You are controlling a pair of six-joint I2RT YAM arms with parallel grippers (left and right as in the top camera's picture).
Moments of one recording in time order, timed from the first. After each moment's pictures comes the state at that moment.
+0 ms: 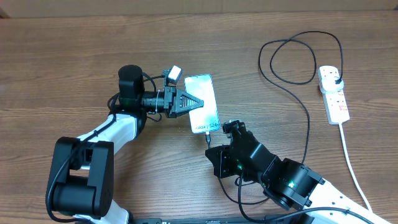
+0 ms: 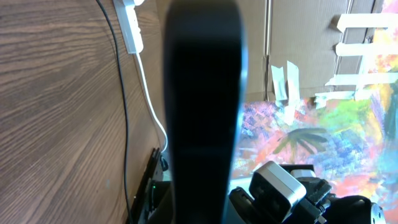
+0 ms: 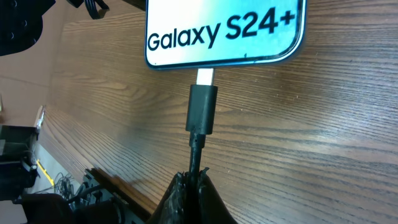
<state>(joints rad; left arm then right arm) -0.15 1.76 0.83 0.55 1.46 -1.07 0.91 1.03 0.75 -0.47 -0.08 0.83</state>
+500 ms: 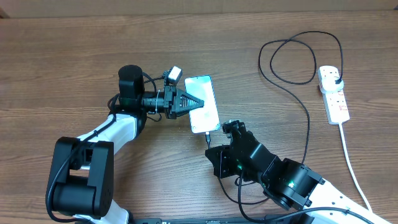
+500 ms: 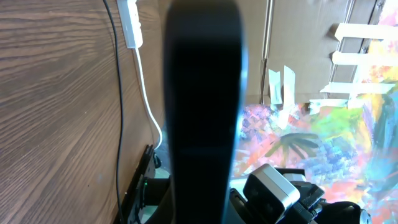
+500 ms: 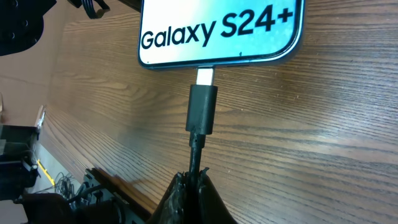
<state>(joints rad) -0.15 1.76 0.83 0.54 1.47 -1.13 0.91 1.03 0.75 -0.46 -0.08 0.83</state>
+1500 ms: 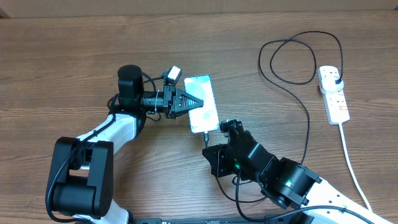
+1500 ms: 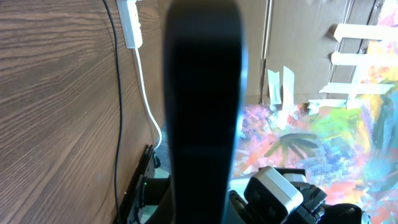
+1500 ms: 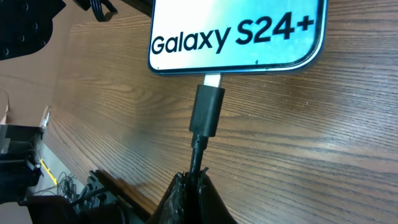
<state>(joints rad) -0.15 1.76 0.83 0.54 1.47 -1.13 0.92 1.05 0.75 -0.42 -0.08 0.82</state>
